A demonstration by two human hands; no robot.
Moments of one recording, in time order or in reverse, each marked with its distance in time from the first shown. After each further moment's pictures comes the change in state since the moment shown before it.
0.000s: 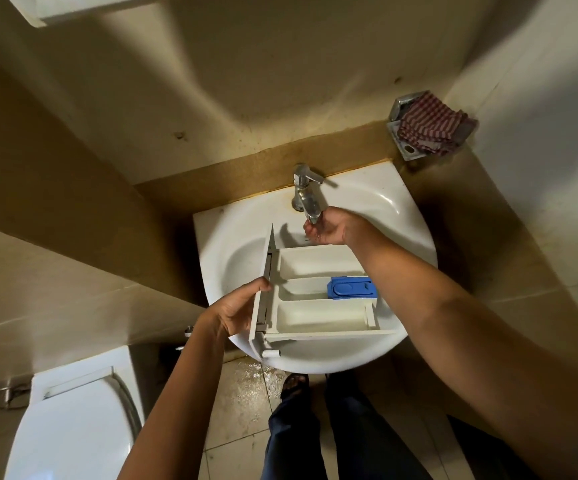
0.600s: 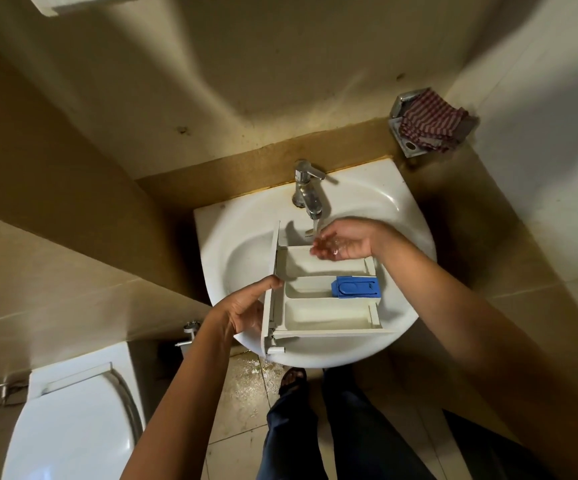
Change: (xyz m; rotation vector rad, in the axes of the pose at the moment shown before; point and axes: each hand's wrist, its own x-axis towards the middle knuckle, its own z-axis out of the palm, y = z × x) left_hand 0.002 -0.006 0.004 0.084 0.021 -0.003; right_hand -0.075 0.018 -0.005 -0.441 -0.135 0.056
